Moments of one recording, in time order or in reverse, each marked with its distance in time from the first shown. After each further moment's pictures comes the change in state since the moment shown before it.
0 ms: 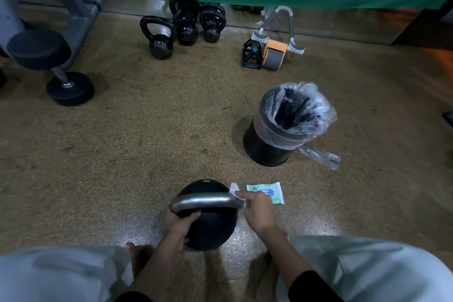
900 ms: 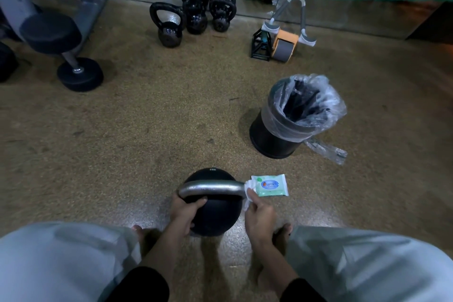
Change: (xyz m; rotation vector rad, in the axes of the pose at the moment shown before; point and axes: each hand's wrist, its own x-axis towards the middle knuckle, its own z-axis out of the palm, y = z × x) left_hand 0.007 -0.005 -0.001 0.017 0.009 -0.008; right_hand -0.041 -0.005 0.036 0.419 0.284 0.279
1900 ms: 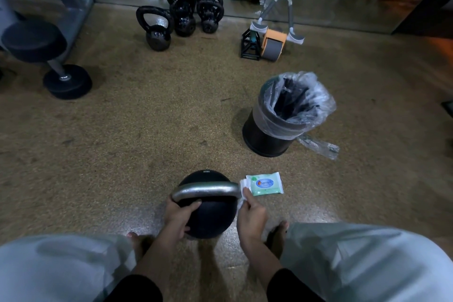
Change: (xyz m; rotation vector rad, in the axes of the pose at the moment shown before) left_hand 0.003 -0.001 -0.001 -0.012 -0.051 -0.029; right_hand 0.008 0.011 0.021 0.160 0.097 0.092
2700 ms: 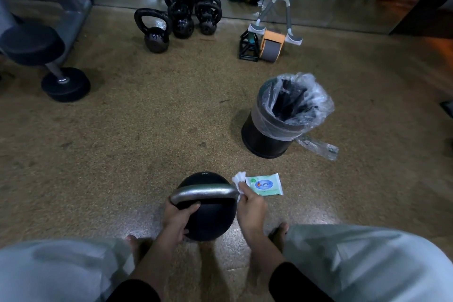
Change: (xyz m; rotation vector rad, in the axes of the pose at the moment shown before) left_hand -0.006 0.003 0.001 0.001 0.019 0.004; right_hand 0.015 -0.019 -0.008 -0.168 -0.072 -0.145
